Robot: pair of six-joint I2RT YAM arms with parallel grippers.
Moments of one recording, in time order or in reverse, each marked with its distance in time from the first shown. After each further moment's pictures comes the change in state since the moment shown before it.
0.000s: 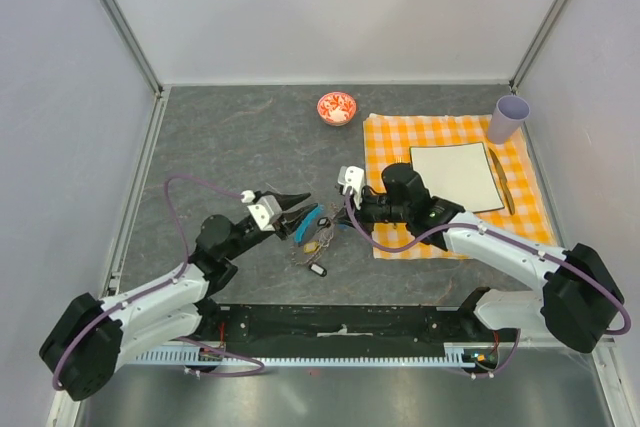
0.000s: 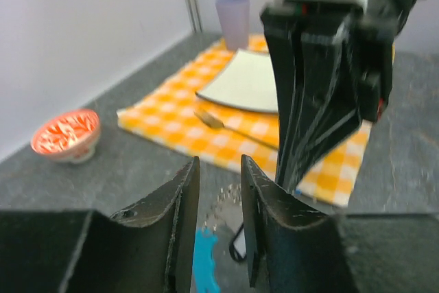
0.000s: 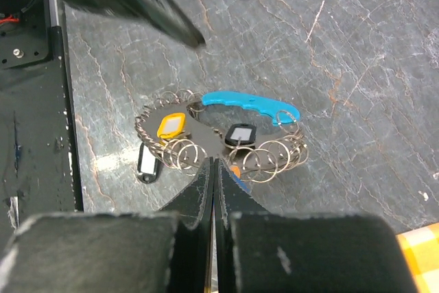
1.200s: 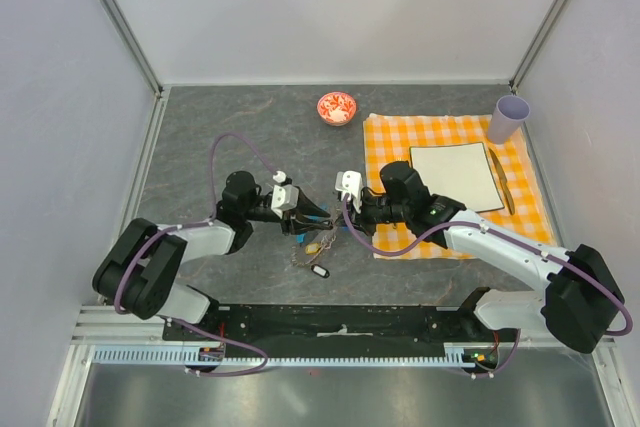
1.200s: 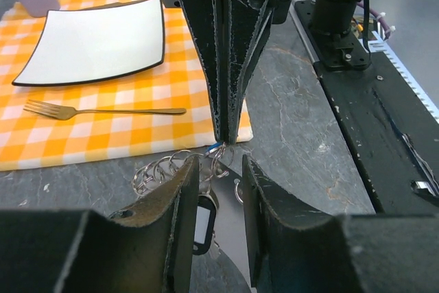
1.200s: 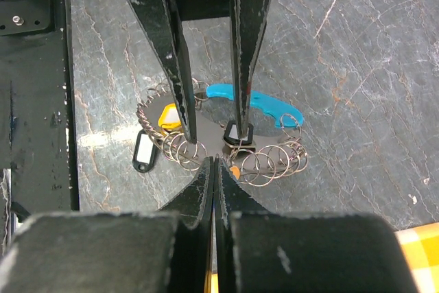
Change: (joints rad) left arm 0.228 0.557 0.215 0.009 0.853 0.060; right arm 0.000 -0.002 0.048 -0.128 -0.026 -0.129
